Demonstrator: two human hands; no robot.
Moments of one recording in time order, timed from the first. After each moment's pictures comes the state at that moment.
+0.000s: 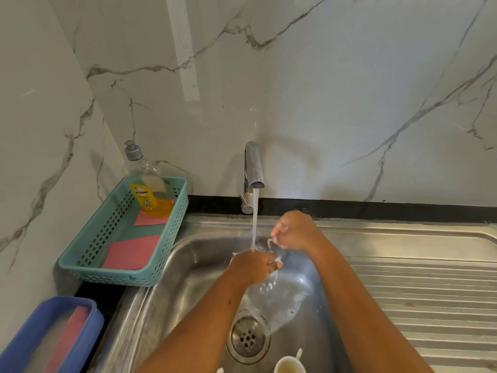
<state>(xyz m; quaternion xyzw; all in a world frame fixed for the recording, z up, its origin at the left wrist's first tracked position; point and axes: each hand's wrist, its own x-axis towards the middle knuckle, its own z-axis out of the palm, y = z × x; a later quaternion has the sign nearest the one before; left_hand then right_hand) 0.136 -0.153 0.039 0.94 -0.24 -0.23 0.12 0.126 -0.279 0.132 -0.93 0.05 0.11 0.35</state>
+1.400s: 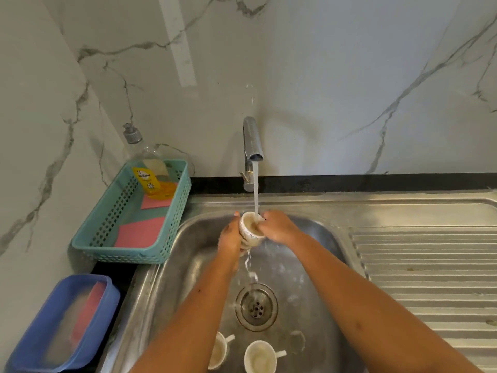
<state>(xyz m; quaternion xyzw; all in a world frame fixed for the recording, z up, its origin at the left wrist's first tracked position) 0.120 -0.125 0.046 0.65 0.29 -0.17 0.68 0.126 -0.244 0.071 -0.92 0.05 0.16 0.36</state>
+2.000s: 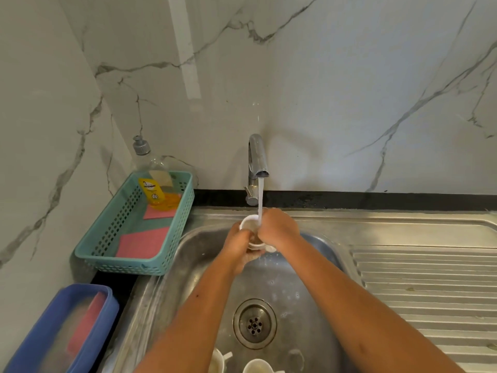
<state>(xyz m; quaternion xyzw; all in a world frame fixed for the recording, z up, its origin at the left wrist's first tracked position) 0.120 -0.127 0.080 0.60 0.17 -0.22 0.75 0.133 -0.229 0.109 -0.98 0.04 0.06 0.16</state>
